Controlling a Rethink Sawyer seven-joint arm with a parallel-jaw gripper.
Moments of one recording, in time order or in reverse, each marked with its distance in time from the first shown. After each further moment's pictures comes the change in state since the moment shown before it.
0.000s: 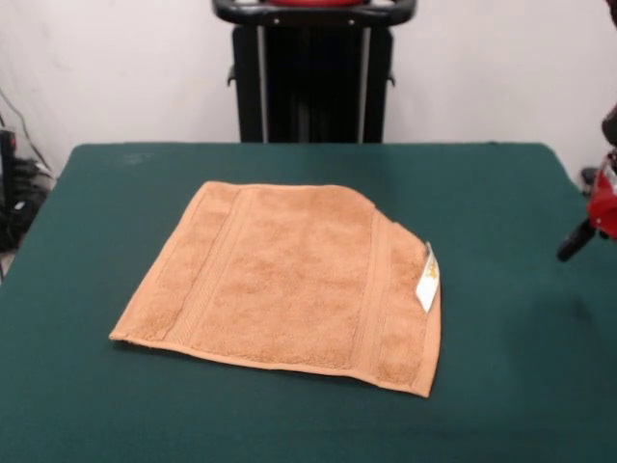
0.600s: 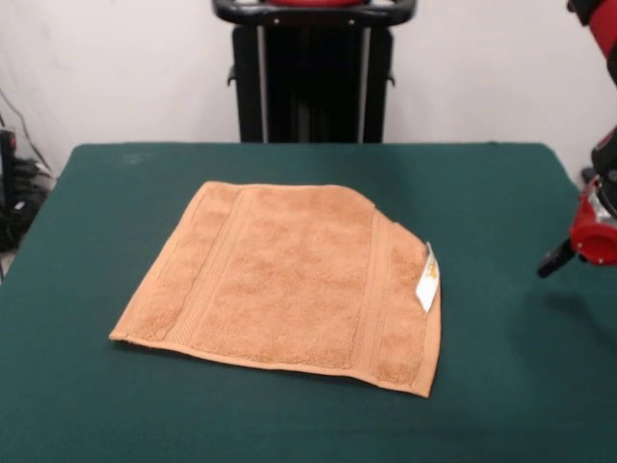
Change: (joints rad) arm 0.016 0.094 -0.016 -0.098 -0.017 0.078 0.000
